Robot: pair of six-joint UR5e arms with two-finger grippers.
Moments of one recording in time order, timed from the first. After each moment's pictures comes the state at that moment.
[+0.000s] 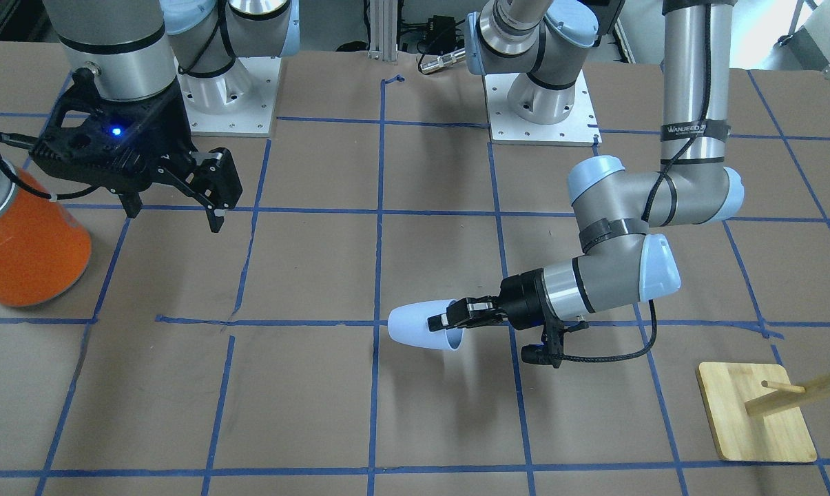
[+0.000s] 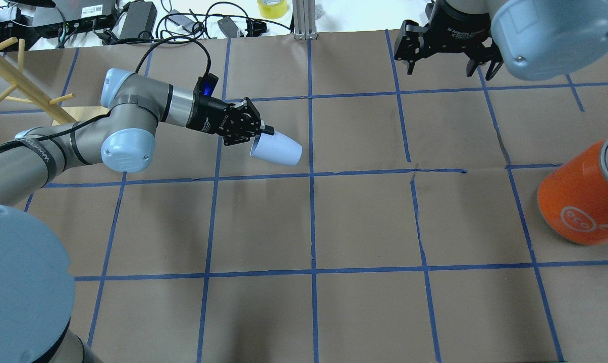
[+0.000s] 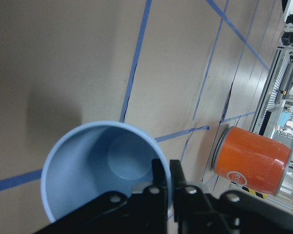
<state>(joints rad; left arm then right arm) -1.45 -2.01 -1.81 -0.98 0.65 -0.11 1.65 -1.49 1.50 -1.77 -1.67 0.23</state>
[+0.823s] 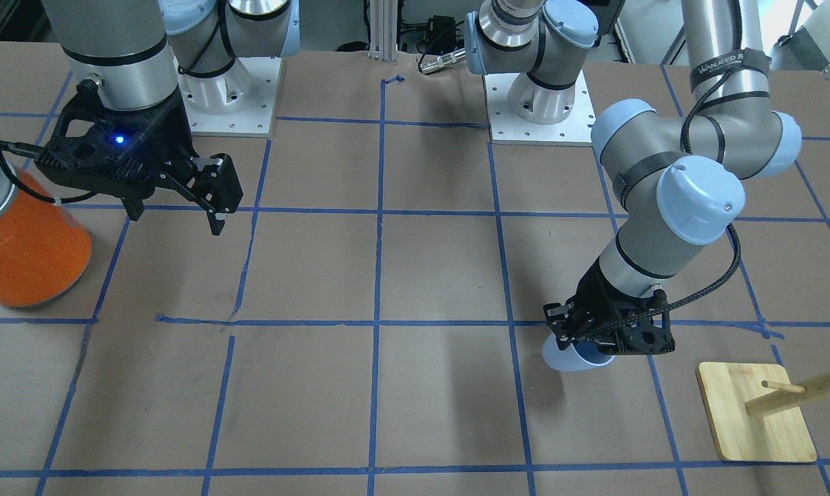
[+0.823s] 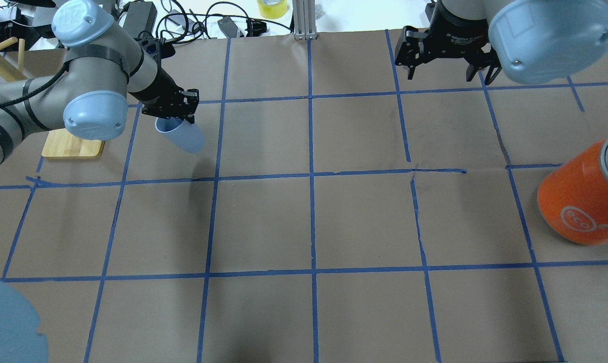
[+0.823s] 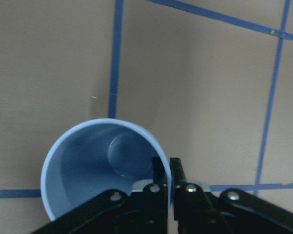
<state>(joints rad) -1.46 -1.90 -1.69 -0.98 1.49 0.07 1.65 -1.48 1.51 -1.77 -1.67 0.23</state>
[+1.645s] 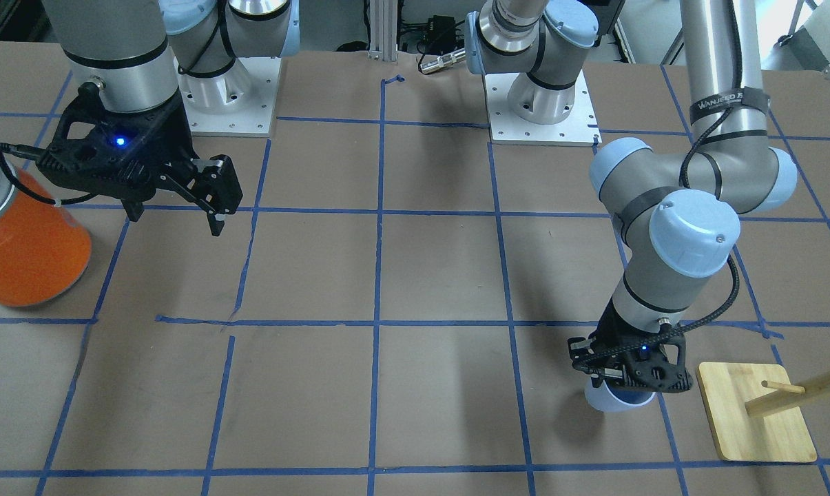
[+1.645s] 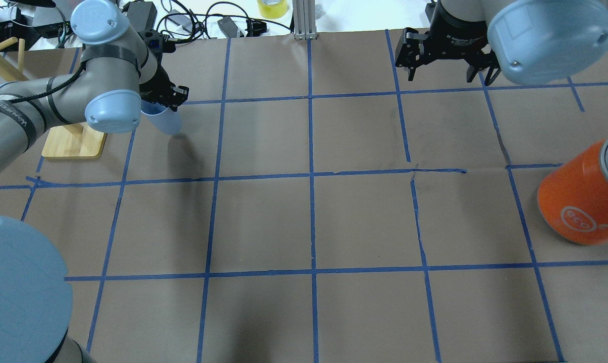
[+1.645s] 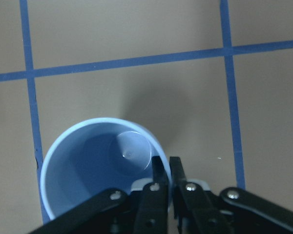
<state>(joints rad) -1.46 -2.02 -1.64 -0.82 1.59 0.25 1.65 -1.48 1.52 -1.77 -1.68 0.22</state>
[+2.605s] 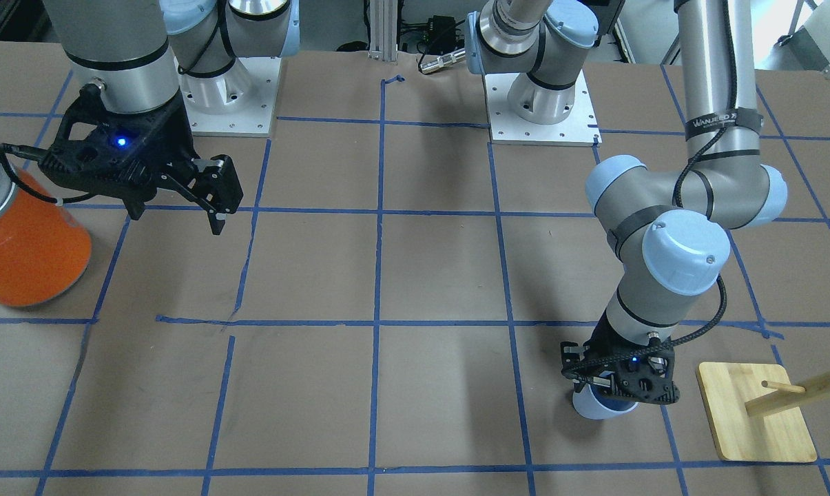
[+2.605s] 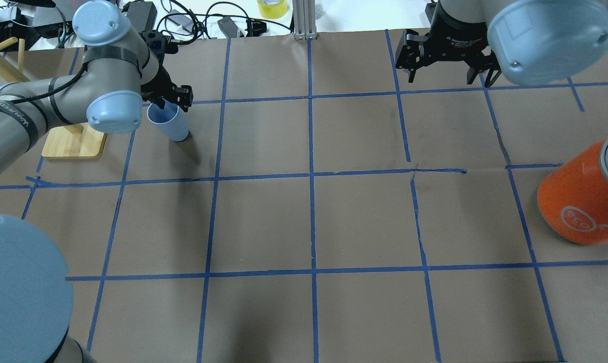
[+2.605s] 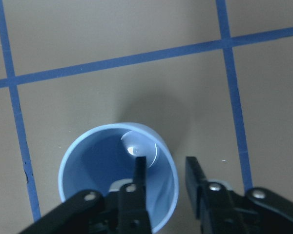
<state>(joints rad) -1.47 -2.00 -1.64 -0.83 1.58 0.26 1.65 -1.48 1.52 -1.76 -1.68 0.23</state>
